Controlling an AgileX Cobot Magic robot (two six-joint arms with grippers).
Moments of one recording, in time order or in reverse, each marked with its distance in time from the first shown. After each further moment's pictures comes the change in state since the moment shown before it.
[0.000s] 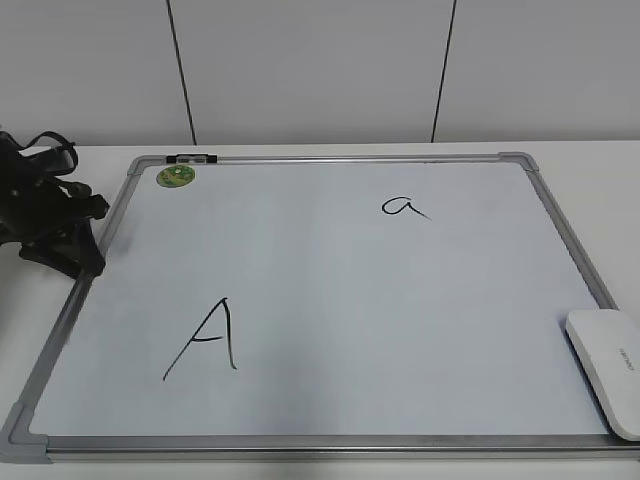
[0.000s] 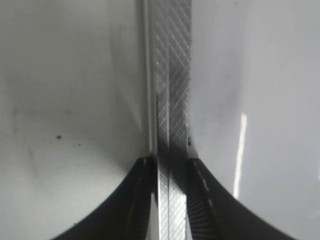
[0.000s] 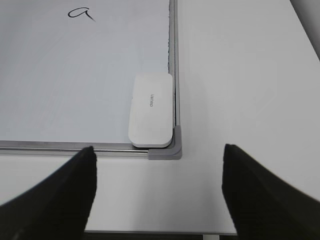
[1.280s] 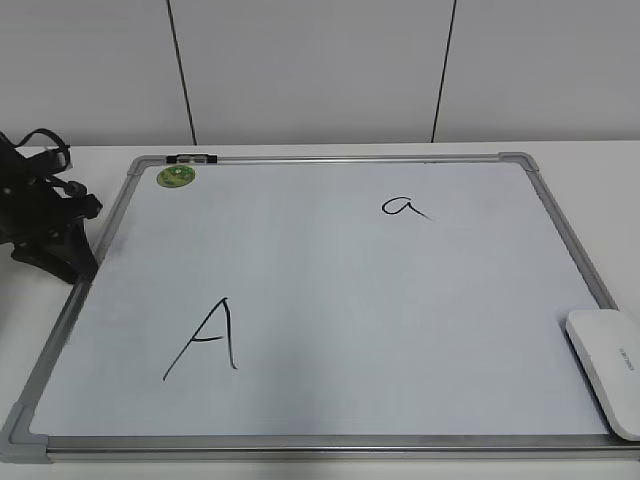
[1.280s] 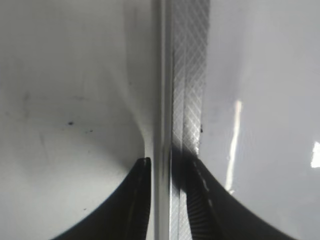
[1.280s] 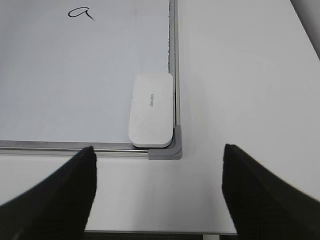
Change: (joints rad) left arm 0.016 0.022 -0.039 -0.011 0.067 0.002; right arm 0.000 0.000 0.000 0.000 0.000 0.000
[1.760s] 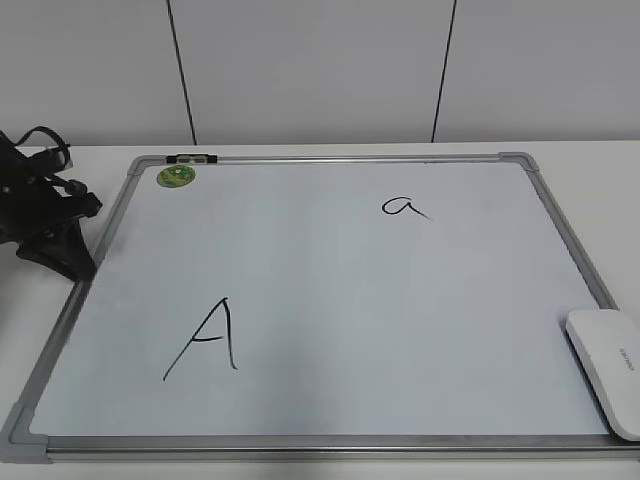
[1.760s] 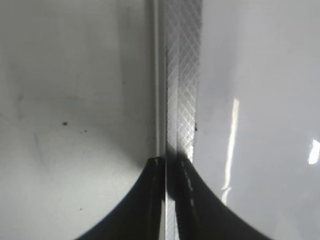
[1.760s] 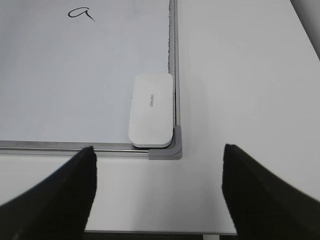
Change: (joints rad) left arm 0.002 0.003 -0.006 -0.007 0.011 0.010; right arm 0.000 0.000 0.000 0.000 0.000 0.000
